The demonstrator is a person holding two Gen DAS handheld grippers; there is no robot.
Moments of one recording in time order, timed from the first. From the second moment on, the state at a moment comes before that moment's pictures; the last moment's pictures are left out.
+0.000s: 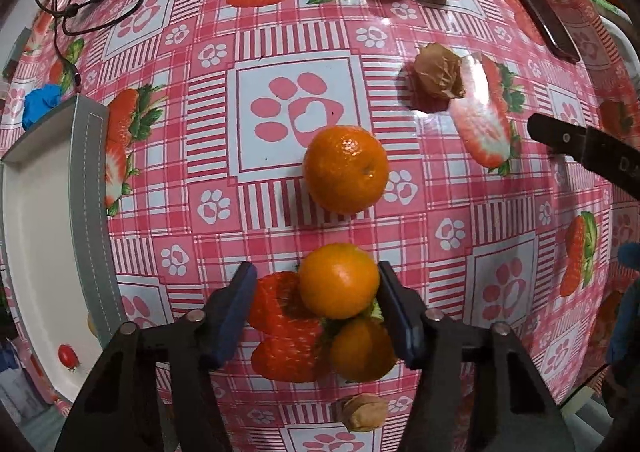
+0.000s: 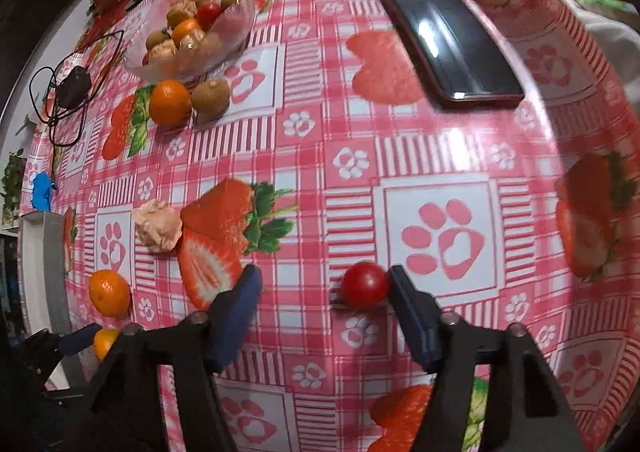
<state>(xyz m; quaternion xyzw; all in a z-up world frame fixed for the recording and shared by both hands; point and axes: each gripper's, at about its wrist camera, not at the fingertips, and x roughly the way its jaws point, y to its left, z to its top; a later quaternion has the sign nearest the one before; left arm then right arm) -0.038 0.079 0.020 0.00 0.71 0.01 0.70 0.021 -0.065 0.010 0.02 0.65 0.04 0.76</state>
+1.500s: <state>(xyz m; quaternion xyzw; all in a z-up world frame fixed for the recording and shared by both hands) -0.179 0.329 0.065 -0.10 0.66 0.17 0.73 -0.068 0.245 0.027 0.01 0.65 0.32 0.68</state>
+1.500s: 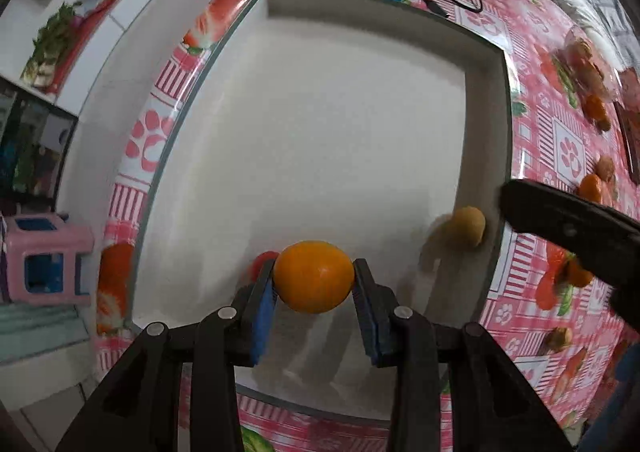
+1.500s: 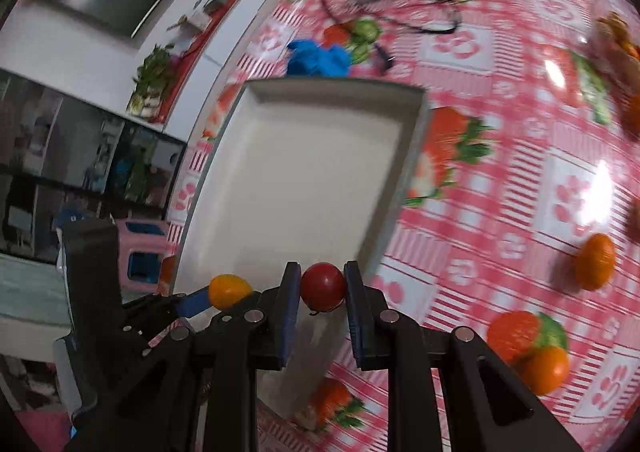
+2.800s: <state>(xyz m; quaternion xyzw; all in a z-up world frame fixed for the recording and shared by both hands) -0.062 0.237 0.181 -0.16 0.58 0.10 0.79 -0.121 0.171 0.058 -0.13 0.63 0.22 0.73</state>
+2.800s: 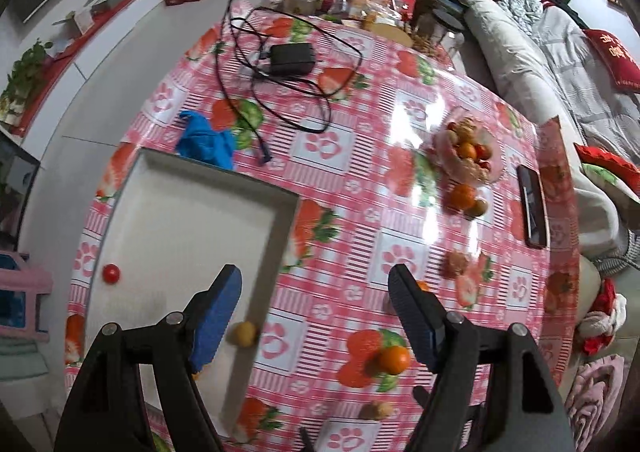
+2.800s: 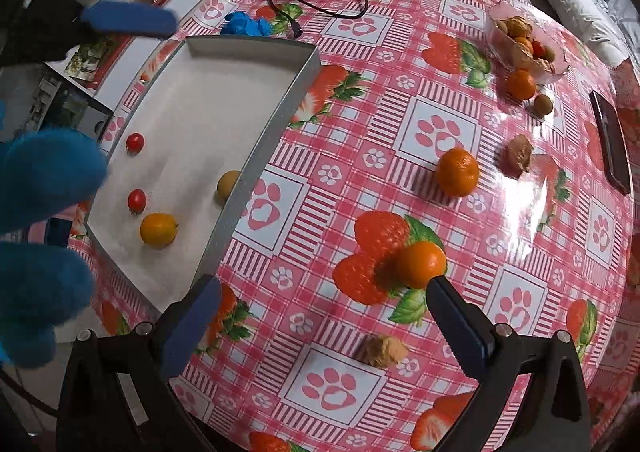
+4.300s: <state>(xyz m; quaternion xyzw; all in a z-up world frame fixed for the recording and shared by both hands) -0.059 0.209 0.146 -0.13 0.63 0.11 0.76 -0.149 0.169 0.044 -0.12 0.67 0.22 0.70</state>
